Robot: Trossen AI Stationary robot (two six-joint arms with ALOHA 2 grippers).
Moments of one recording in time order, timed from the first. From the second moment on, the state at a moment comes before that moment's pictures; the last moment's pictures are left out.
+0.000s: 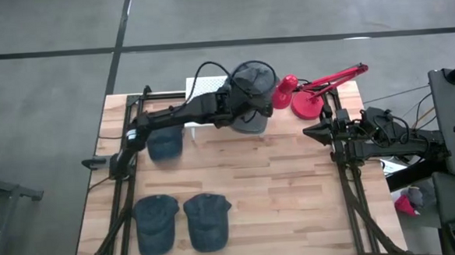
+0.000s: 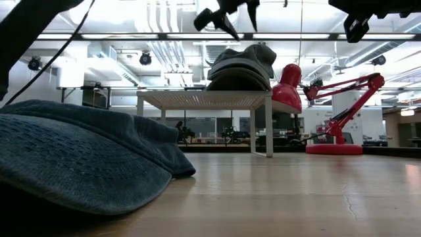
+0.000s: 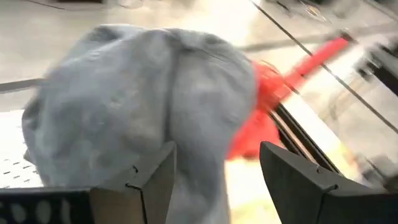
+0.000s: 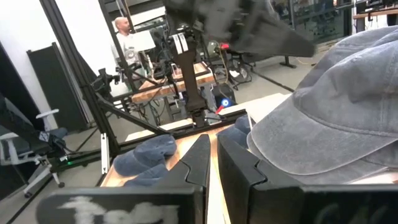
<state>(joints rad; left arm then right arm) 0.09 2.08 2.35 -0.90 -0.68 -0.78 -0.09 0.29 0.47 -0.17 -0.05 0.30</state>
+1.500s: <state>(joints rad) -0.15 1.31 1.30 -1.55 -0.54 -1.81 -0.09 0.29 0.48 -0.18 -0.05 0.30</state>
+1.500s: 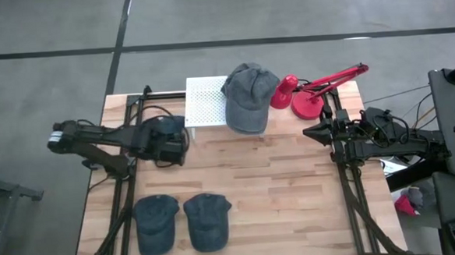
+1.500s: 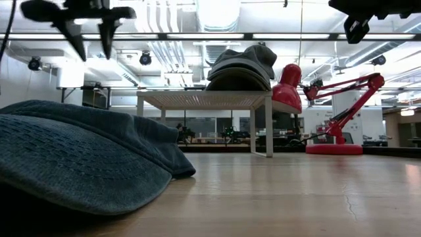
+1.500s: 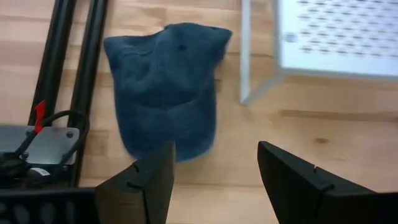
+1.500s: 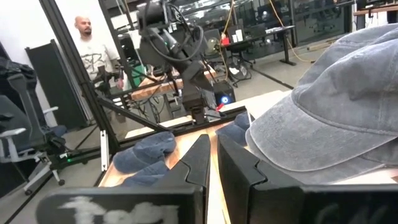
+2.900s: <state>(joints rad) 0.38 1.20 0.81 -1.02 -0.44 -1.23 -0.09 0.29 0.48 -0.18 -0.05 0.34</state>
